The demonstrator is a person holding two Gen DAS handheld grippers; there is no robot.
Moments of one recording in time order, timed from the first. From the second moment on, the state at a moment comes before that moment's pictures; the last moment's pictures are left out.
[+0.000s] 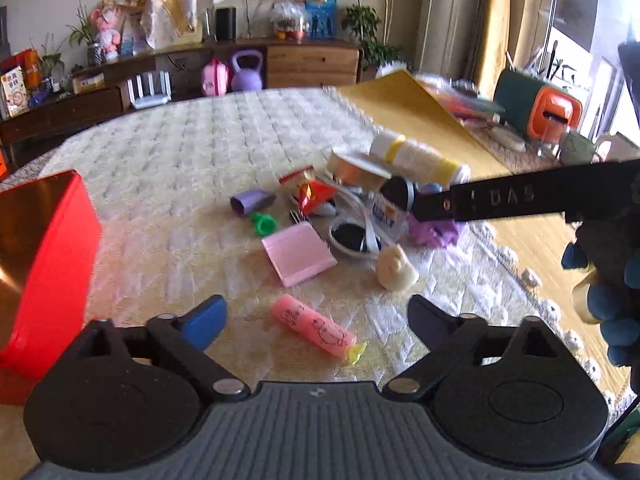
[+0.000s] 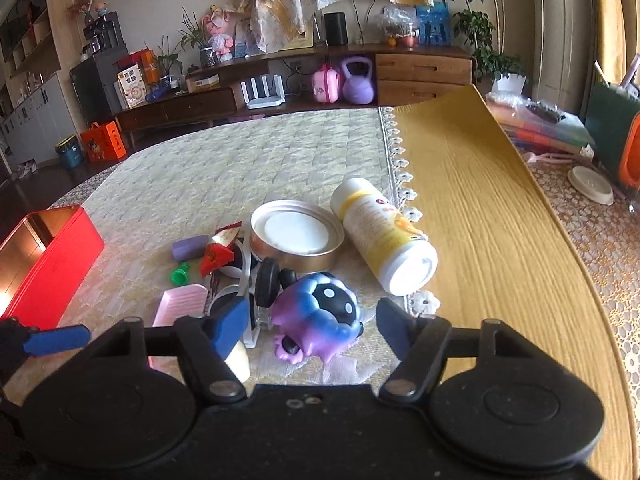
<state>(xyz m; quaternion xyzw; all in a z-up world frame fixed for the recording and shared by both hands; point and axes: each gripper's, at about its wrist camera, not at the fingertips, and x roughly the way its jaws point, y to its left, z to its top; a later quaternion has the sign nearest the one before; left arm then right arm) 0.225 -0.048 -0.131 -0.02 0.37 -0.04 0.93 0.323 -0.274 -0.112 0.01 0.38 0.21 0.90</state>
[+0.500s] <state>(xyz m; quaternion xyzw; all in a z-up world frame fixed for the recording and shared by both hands) 0.229 -0.049 -0.141 -0.01 0.39 -0.03 0.92 0.339 -0.276 -0.125 0.04 0.40 0.20 0.89</state>
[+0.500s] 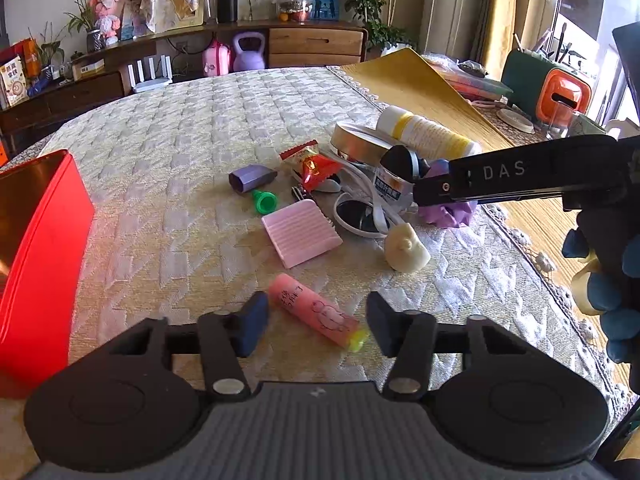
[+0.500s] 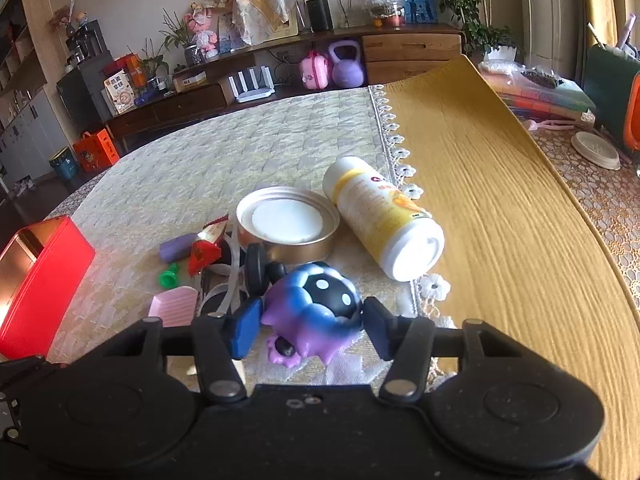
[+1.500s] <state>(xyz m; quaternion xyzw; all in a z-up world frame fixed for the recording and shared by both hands) 0.171 0.017 -0.067 -0.07 0.33 0.00 0.94 0.250 -0.242 -0.055 0.00 0.34 0.25 0.90</state>
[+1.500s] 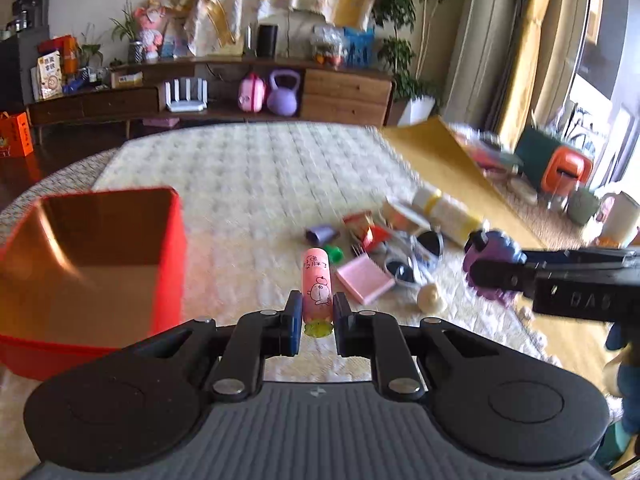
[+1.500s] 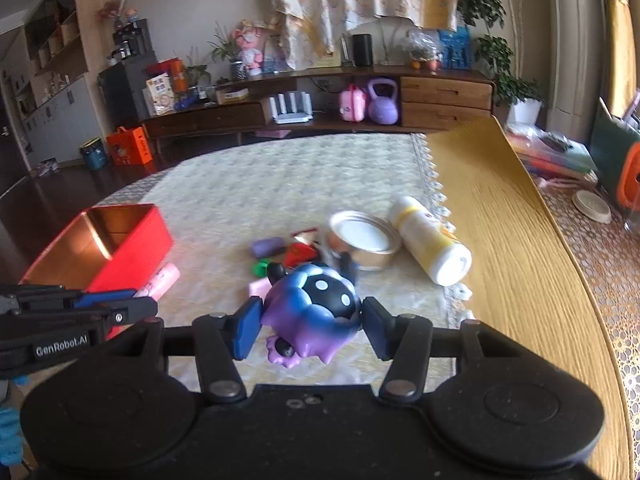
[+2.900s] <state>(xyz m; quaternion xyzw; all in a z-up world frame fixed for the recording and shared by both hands) 0.204 0.235 -0.094 -0.09 0.39 0.09 0.91 0.254 0.043 -0.081 -0.20 0.35 0.42 0.81</state>
